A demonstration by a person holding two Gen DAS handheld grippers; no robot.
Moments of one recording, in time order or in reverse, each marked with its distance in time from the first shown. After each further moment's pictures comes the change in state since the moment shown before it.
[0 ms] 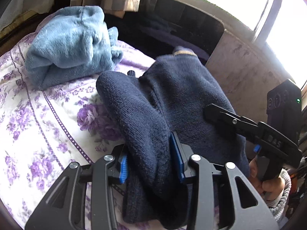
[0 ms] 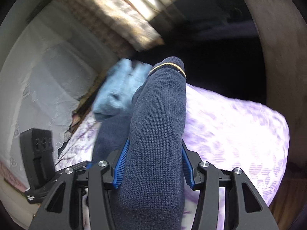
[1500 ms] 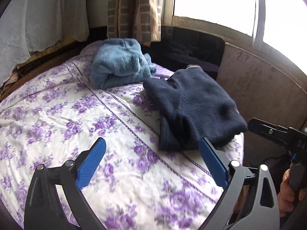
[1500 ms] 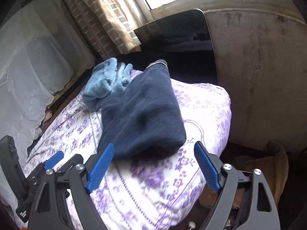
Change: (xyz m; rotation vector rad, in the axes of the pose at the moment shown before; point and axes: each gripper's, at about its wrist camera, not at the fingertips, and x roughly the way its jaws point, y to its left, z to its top) left arm -0.127 -0.008 -0.101 0.051 -0.233 0.249; right arm -0.100 0.090 -0.096 -0.049 -0.113 -0.356
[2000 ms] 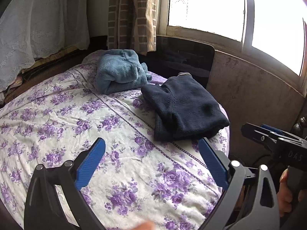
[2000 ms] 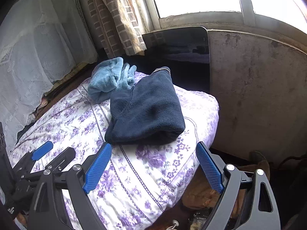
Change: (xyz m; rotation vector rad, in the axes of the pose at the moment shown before) left arm -0.055 0.002 -0.012 0.014 -0.049 -0.024; right arm -0.046 0.030 -0.021 -0.107 -0.032 -0.100
